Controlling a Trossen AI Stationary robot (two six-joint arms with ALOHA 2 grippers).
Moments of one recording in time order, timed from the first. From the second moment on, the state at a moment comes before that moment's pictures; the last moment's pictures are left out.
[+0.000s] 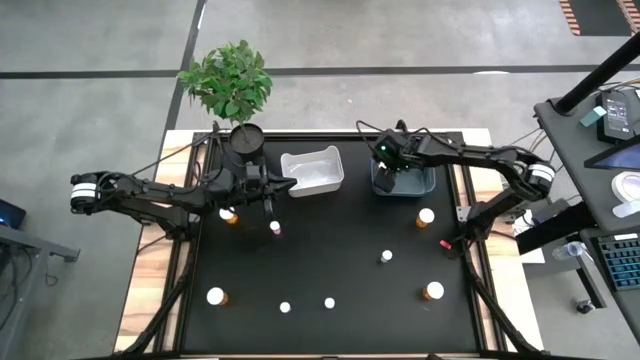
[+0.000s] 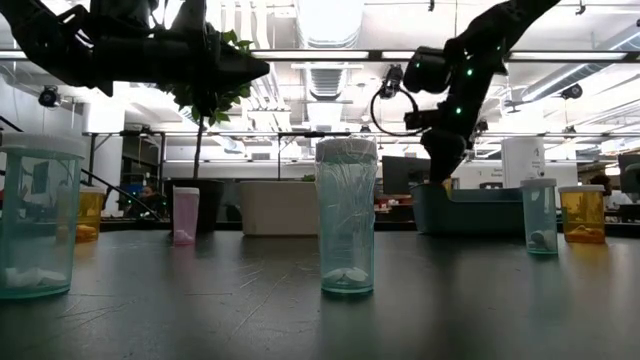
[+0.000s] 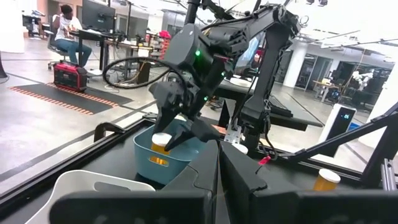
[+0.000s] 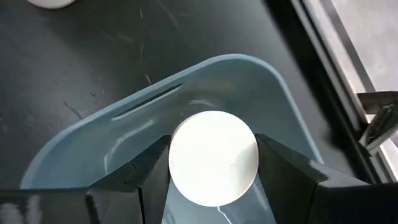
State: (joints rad) left arm 0.18 1.12 0.37 0.87 -0.06 -0.20; right arm -0.53 1.51 0.98 -0.59 0.18 -0.11
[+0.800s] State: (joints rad) left arm 0.18 1.12 0.37 0.87 -0.06 -0.20; right arm -0.53 1.54 0.97 -0.59 0.18 -0.09
